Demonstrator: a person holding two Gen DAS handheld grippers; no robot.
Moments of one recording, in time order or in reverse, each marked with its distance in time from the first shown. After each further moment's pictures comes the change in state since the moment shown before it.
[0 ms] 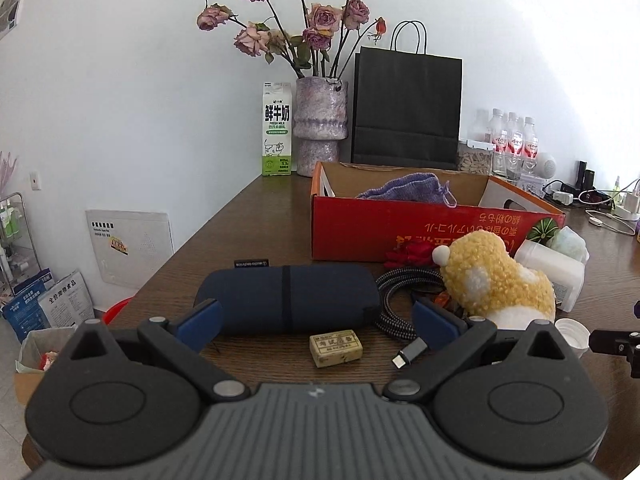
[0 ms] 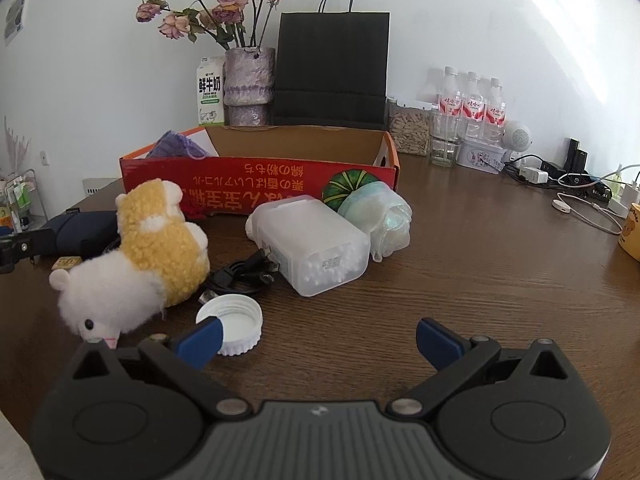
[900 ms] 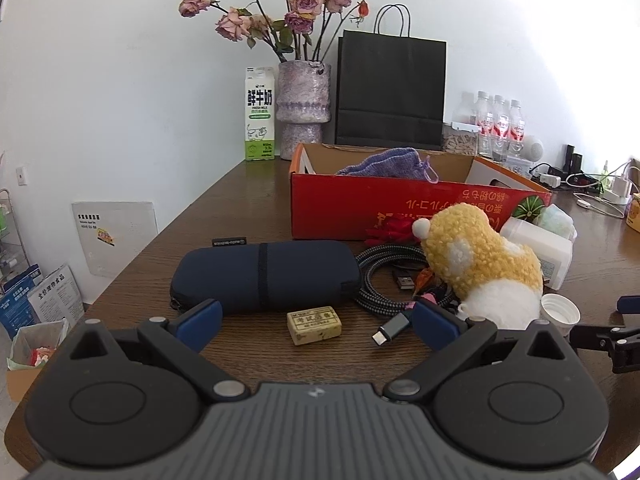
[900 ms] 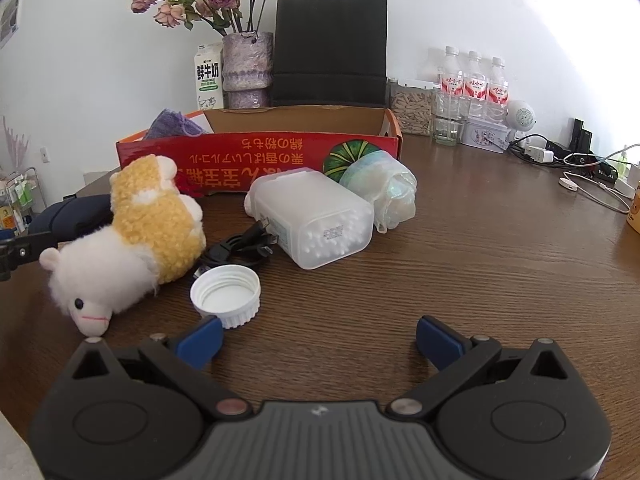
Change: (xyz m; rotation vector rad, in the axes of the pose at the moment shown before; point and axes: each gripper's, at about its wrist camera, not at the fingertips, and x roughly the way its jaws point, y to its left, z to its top) left arm 0.006 -0.008 -0.009 0.026 0.043 -0.042; right arm 0.011 -0.003 -0.012 0.023 0.036 0.016
